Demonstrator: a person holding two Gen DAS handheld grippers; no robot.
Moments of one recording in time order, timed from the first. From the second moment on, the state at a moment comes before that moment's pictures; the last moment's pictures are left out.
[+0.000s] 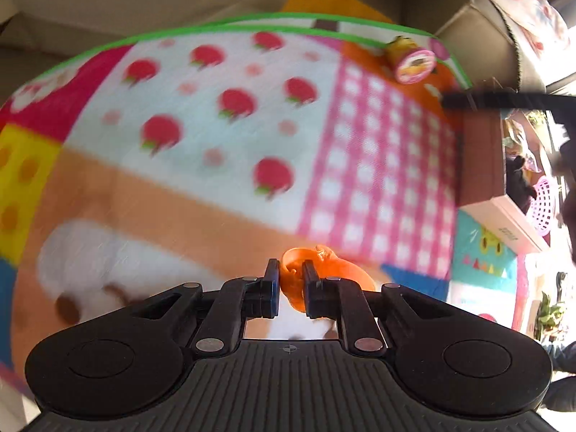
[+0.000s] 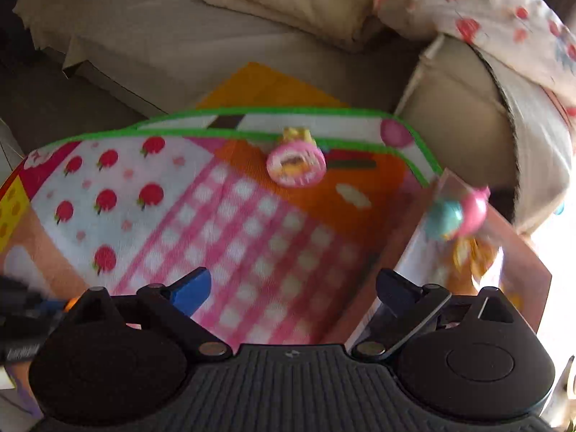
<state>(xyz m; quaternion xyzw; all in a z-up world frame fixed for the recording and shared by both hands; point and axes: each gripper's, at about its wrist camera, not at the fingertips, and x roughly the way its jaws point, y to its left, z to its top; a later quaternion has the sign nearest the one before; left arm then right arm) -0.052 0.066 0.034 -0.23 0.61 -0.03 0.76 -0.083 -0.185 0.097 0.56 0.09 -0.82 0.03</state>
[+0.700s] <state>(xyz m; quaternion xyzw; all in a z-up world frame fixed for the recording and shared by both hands) -0.078 0.031 0.068 -0.13 0.62 -0.11 0.77 -0.011 -0.205 0.108 0.59 0.07 -0.81 0.05</state>
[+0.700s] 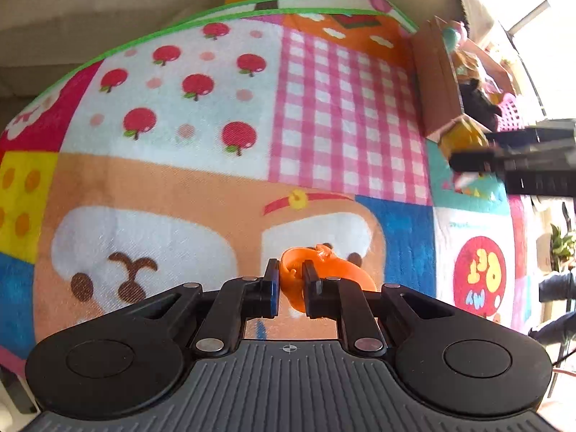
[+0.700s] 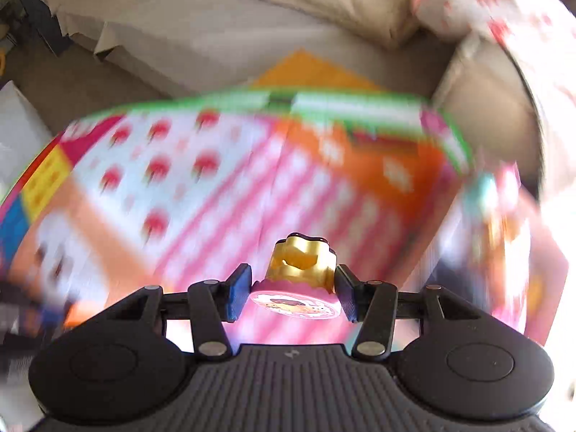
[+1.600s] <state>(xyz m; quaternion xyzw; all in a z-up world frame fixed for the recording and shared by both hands) 0.085 -0.235 0.211 -0.11 0.48 -0.24 0.83 0.197 -0.054 0.181 0.55 -0.08 -0.82 -0.14</state>
